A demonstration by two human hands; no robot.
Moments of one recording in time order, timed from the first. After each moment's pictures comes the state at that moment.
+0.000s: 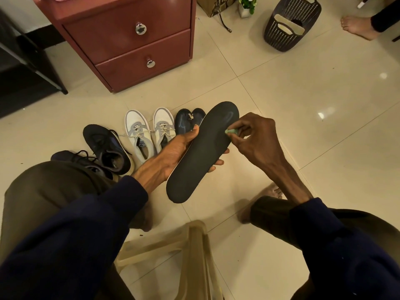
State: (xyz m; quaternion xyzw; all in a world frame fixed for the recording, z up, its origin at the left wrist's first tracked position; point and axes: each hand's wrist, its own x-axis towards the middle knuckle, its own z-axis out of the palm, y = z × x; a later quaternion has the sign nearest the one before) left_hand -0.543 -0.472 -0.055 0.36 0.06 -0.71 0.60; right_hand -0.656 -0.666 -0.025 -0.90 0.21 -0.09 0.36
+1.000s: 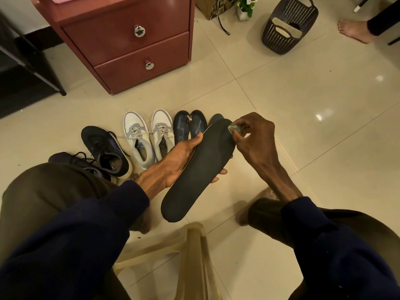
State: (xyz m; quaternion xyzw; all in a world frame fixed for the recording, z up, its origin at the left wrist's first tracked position) left_hand -0.556 -0.476 -0.053 0.37 0.07 -0.71 0.60; right_hand -0.652 -0.667 -0.038 -0.90 0.26 -0.15 0.32
